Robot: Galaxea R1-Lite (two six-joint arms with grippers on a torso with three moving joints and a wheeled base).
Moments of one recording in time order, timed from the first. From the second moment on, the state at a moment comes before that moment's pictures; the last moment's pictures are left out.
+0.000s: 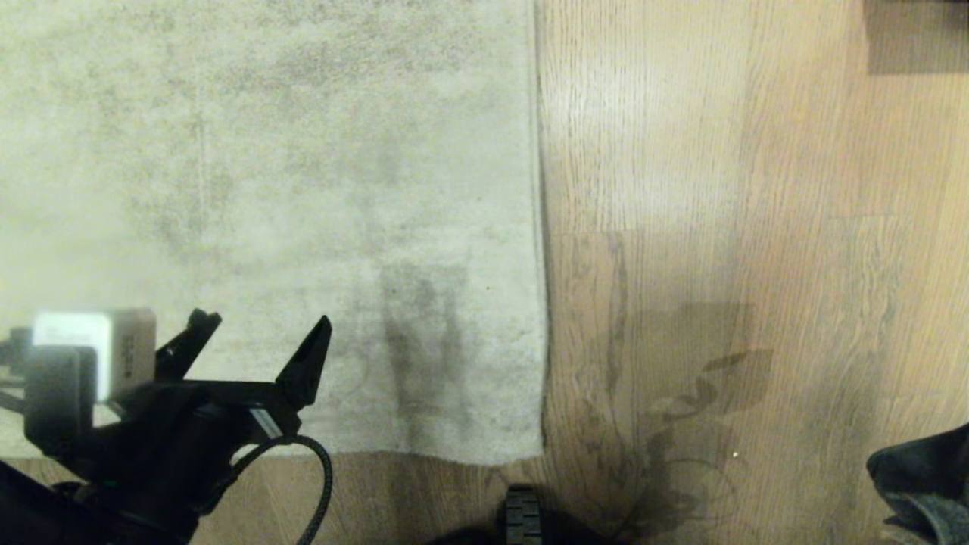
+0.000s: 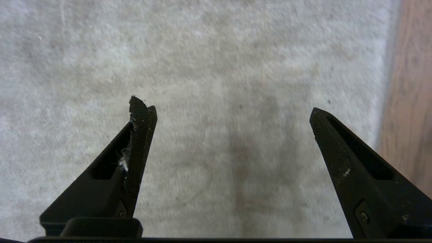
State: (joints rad) left arm -0.84 1.41 -0.10 -1.45 0.77 0.08; right arm 0.00 0.00 0.00 -0.01 -0.01 0.04
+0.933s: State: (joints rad) left arm -0.94 1.65 0.00 -1.30 0.53 0.05; right arm 0.00 0.00 0.00 -0.01 -0.01 0.04
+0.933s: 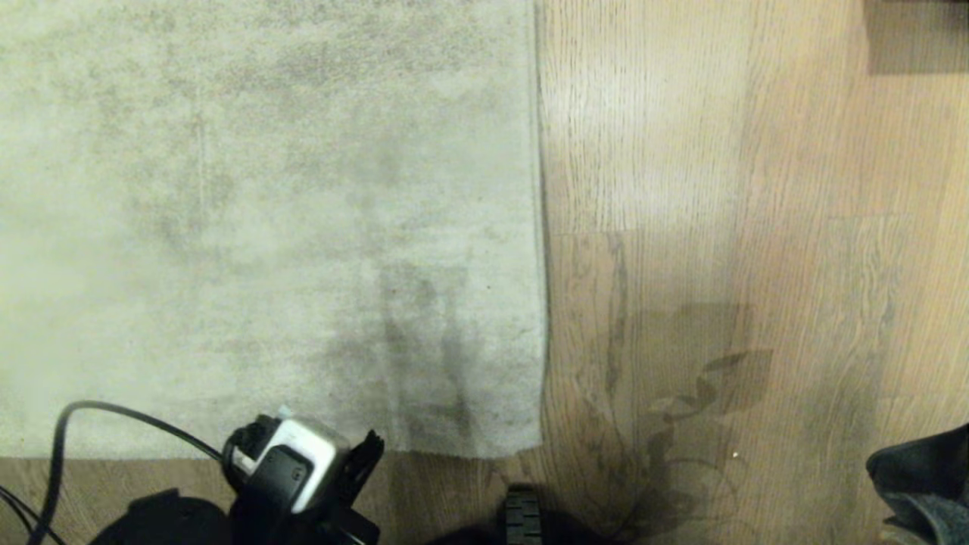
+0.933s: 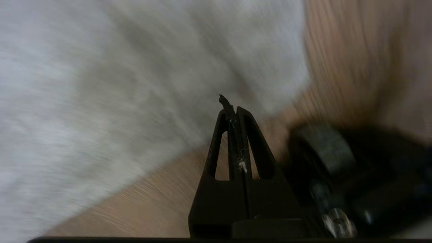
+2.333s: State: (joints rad) left arm -0.82 2.51 -0.55 -1.37 0.35 -0.05; right arm 0.00 0.00 0.00 -0.01 -0.01 0.04
